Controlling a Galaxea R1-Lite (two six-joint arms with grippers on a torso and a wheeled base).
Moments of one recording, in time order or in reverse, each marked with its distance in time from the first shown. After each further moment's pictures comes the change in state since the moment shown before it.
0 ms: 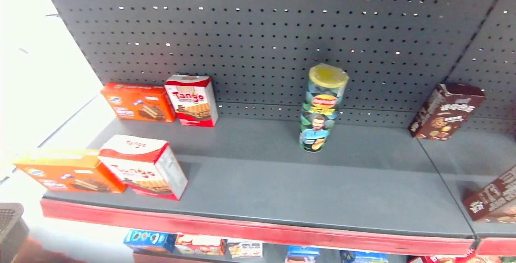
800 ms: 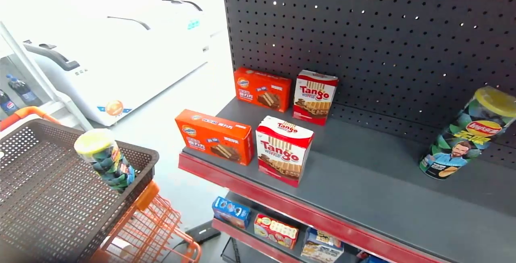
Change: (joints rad) left arm 0.001 0.000 0.000 0.000 -0.009 0.003; right arm 0.000 0.000 0.000 -0.001 -0.003 0.000
